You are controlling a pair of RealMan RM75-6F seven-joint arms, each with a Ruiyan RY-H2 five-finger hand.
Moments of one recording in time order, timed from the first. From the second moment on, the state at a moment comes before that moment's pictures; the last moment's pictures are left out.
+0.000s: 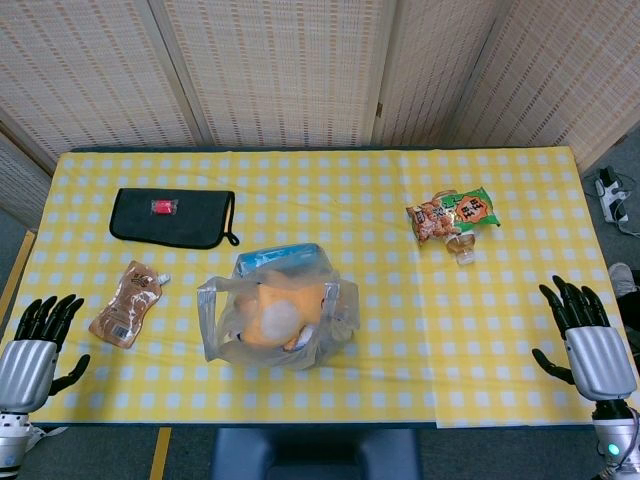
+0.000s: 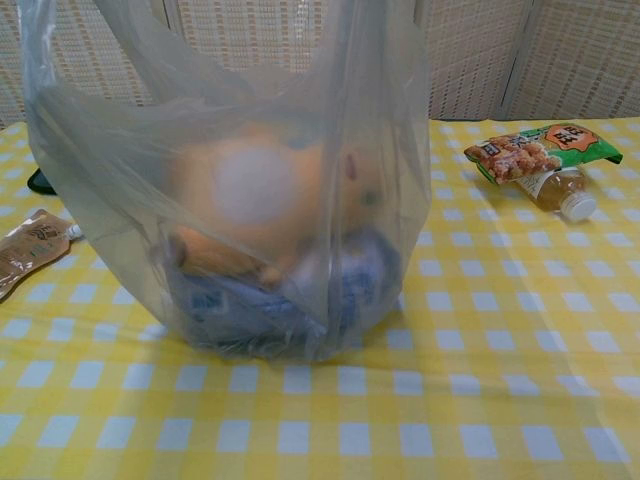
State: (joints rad) left arm -0.11 -1.17 -0.02 -1.54 1.58 1.51 0.04; right arm 0.07 -1.10 0.04 -1.64 -1.53 1.48 -0.06
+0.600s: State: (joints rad) left arm -0.18 -1.13 0.03 -1.54 1.69 1.44 -0.36; right arm 0.04 -1.08 0.01 -1.63 -1.59 1.53 -0.01
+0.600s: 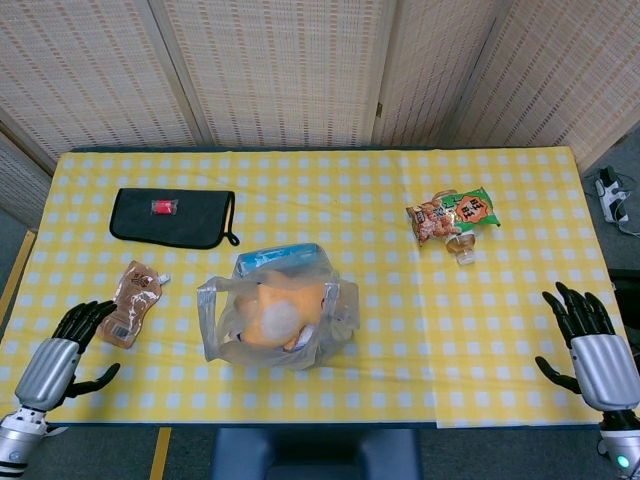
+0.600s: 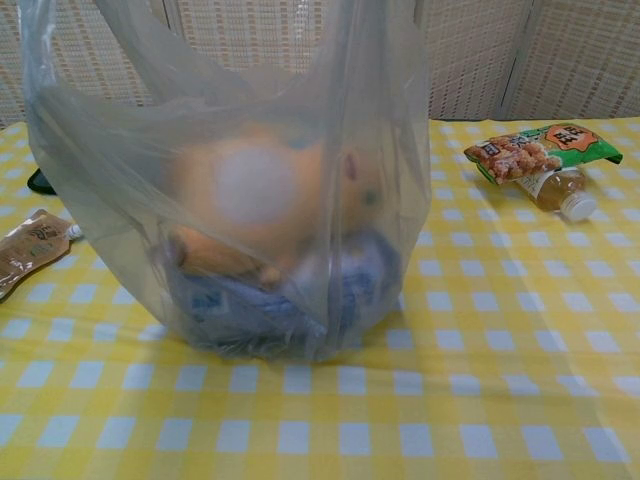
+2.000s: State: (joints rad) left arm -0.67 -0.92 0.20 -1.74 1.96 1.40 -1.85; right arm 0.04 -1.06 -0.02 -1.64 -1.65 1.52 0.03
